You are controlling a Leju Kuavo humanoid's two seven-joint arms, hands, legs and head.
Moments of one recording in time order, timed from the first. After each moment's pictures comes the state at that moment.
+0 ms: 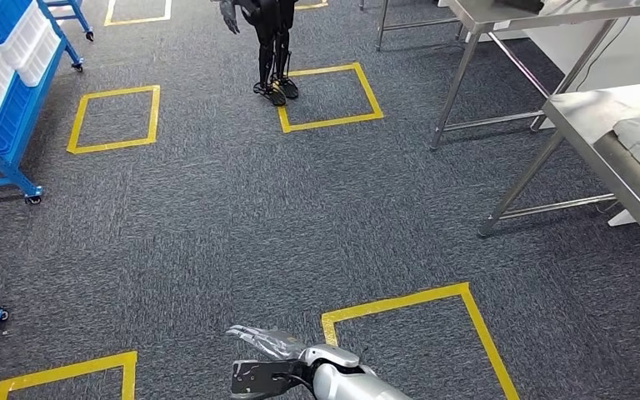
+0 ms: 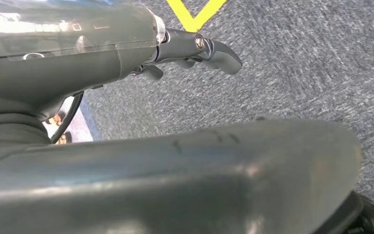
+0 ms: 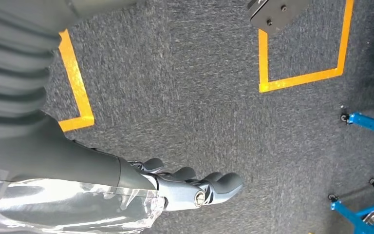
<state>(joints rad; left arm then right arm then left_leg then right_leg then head) -0.16 -0.15 0.95 -0.19 -1.37 -0.07 0.04 -0.48 0.33 0.70 -0.41 0.60 -0.04 -0.54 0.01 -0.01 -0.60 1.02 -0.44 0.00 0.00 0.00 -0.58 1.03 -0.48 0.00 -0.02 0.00</state>
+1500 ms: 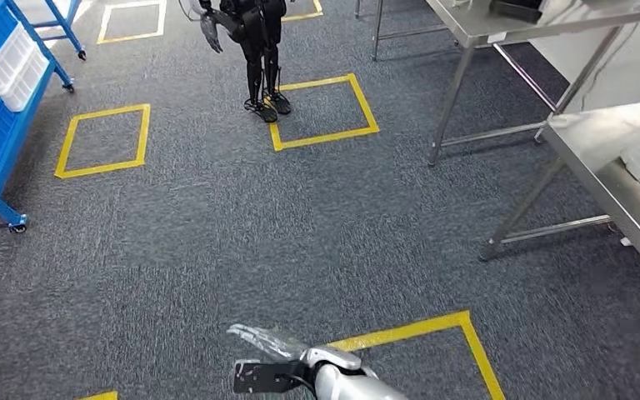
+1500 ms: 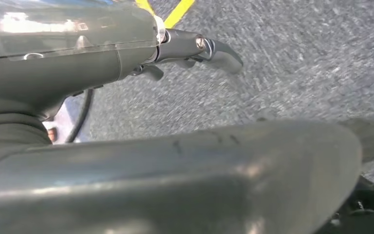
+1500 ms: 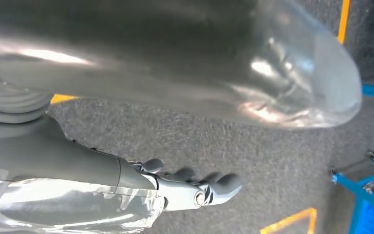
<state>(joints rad) -0.16 -0.12 0.95 -0.19 -1.35 -0.09 0.03 -0.45 0.32 0.69 -0.47 0.61 -0.03 -0.54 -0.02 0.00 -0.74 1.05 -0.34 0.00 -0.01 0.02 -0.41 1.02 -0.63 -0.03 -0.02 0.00</state>
